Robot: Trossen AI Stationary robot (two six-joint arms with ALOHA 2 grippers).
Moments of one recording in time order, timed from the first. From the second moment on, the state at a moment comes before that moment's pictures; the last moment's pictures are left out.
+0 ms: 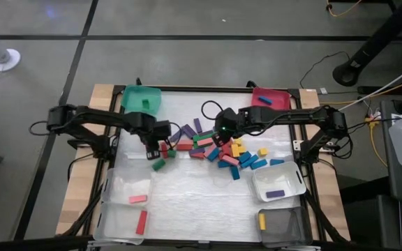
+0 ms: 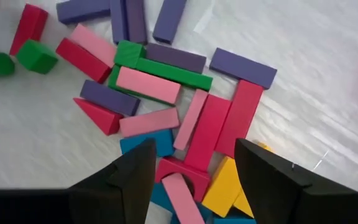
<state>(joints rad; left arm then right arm) 0.16 1.38 0.83 -0.93 -0.07 -0.12 -0.05 1.68 1.48 -0.99 0.17 0.89</state>
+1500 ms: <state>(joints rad) -0.91 1.23 0.93 -0.77 0.38 -0.81 -0.11 1.99 1.48 -0.86 0.09 0.88</state>
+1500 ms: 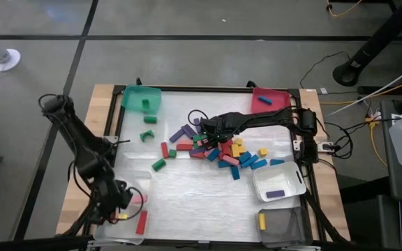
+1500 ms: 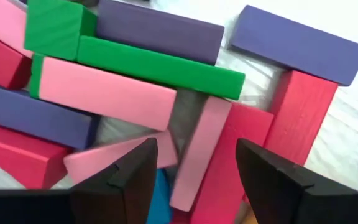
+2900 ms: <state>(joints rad) -0.95 0.91 0.93 -1.09 -0.21 -1.07 -0.09 2.05 1.81 -1.01 0.07 0.79</state>
